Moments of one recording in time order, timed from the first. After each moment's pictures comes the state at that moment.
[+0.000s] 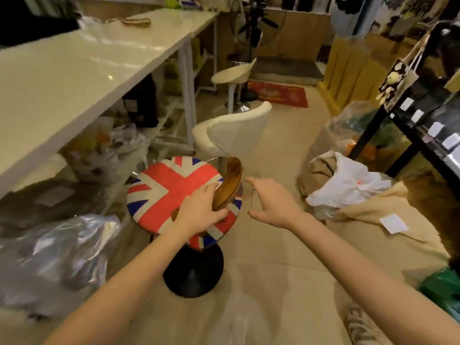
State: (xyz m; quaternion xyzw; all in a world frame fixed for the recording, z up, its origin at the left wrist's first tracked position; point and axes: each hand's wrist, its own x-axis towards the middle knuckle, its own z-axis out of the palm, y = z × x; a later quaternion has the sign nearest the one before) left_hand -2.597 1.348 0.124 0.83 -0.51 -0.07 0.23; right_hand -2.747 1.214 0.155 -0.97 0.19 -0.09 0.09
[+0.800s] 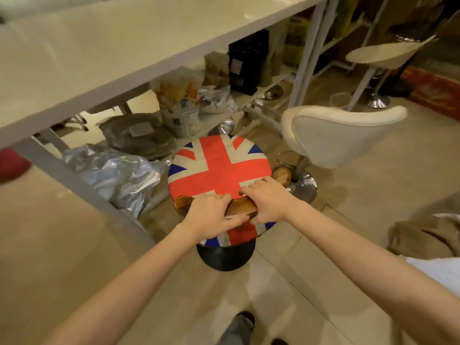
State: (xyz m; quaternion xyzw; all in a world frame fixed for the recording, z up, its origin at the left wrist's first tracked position) left_hand -2.596 1.305 0.079 0.93 -0.34 0.00 0.11; right_hand -2.598 1.117 0.088 -0.96 -0.27 0.07 0.00
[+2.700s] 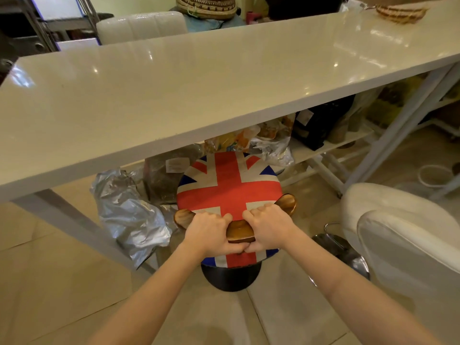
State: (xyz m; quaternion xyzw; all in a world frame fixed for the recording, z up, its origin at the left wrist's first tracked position) left_hand -2.375 1.300 0.069 0.98 -0.17 0.02 0.02; right_hand -2.328 1.122 0.074 -0.89 -0.46 0.00 -0.03
